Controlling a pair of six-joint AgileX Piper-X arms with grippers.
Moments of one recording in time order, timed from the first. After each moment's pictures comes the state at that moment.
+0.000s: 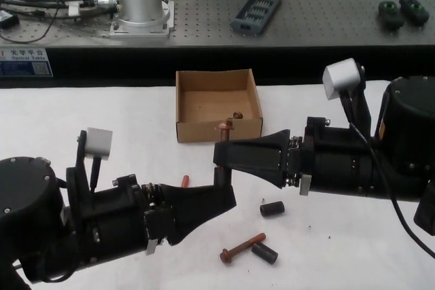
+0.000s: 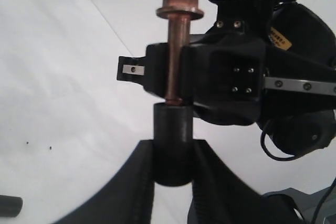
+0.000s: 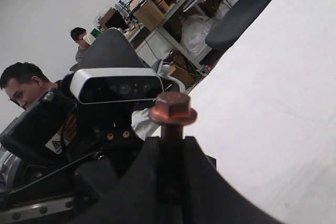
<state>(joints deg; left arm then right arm) -31.0 78.5 -18.1 -51.6 40.1 -48.4 39.2 81.5 -31.6 -37.5 -45.8 41.1</state>
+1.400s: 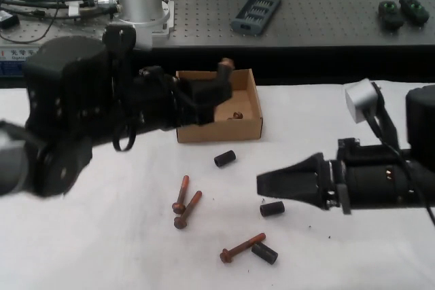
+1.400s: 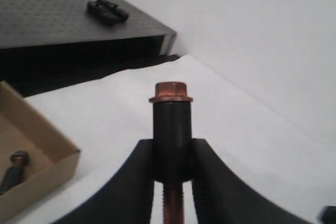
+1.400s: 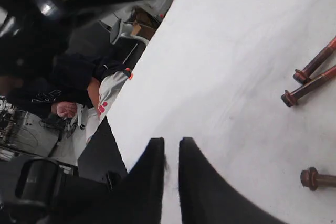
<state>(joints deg) -22.3 96.4 -48.1 -29.0 34.7 -18.3 31.4 73.7 -31.7 -6.3 -49.3 29.0</state>
